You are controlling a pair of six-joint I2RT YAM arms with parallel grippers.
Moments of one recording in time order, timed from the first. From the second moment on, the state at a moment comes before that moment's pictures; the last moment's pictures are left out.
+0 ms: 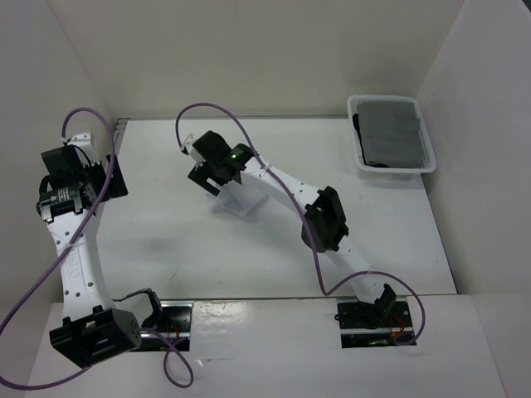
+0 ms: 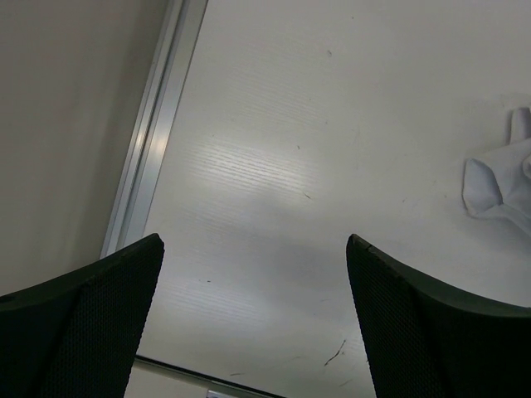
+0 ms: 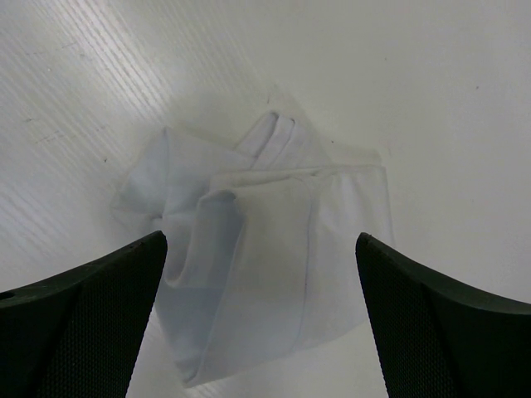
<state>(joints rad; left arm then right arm) 0.41 1.09 1.25 -0.87 0.07 0.06 0.90 2.38 2.36 -0.81 0.22 -0.24</state>
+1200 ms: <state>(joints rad) 0.42 1.13 1.21 -0.85 0.16 0.08 0.88 2.50 2.40 -0.83 0.28 -0.28</state>
